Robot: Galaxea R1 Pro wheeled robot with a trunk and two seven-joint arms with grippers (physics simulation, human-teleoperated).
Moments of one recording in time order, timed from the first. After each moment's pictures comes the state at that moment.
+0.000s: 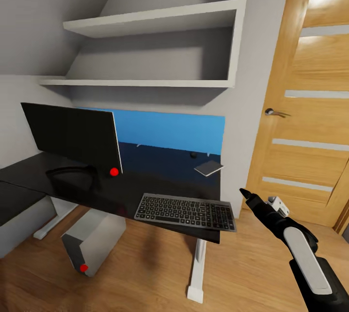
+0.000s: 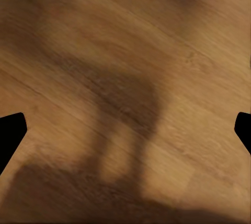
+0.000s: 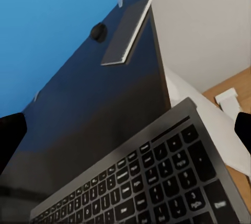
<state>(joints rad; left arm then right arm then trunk) -0.05 0.05 -0.10 -0.57 0.38 -0.07 0.08 -0.32 -0.16 -0.06 -1.53 -1.11 0.44 -0.40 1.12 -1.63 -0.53</state>
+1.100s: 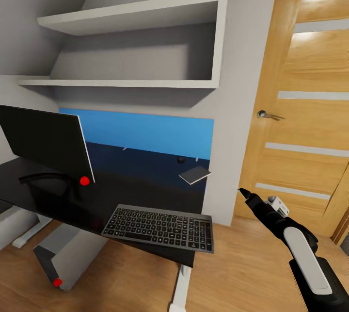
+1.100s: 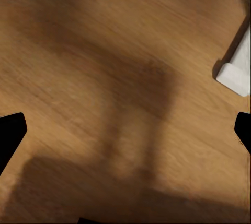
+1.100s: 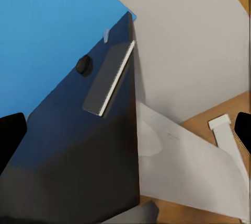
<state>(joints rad) -0.05 0.05 -0.10 -0.56 0.38 -0.07 0.08 -0.32 -0.16 -0.06 -1.53 -1.11 0.44 -0.39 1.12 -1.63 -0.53</state>
